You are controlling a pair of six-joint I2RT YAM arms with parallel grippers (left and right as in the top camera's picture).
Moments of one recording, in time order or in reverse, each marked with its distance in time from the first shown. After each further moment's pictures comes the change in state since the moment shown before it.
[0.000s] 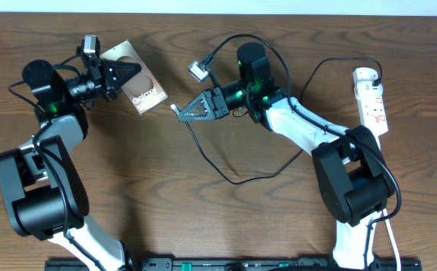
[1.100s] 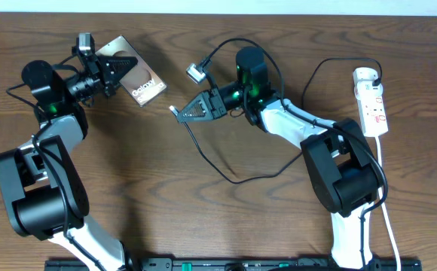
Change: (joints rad) left arm -0.005 0.000 0.000 0.020 -0.110 -0.067; right arm 0.006 0.084 0.000 0.264 -0.023 0.159
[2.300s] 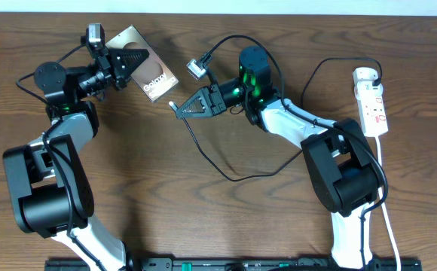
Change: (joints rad) left arm -0.069 0.000 0.000 0.236 -0.044 -0.134; right arm -0.008 0.000 0.000 0.069 0.017 0.106
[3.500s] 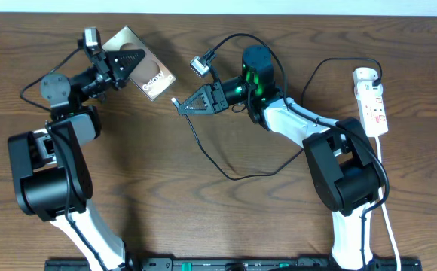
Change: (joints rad) left arm 0.017 0.121 -0.001 0.257 -0.057 -0.074; right arm -0.016 0.000 0.000 0.001 0.018 -0.001
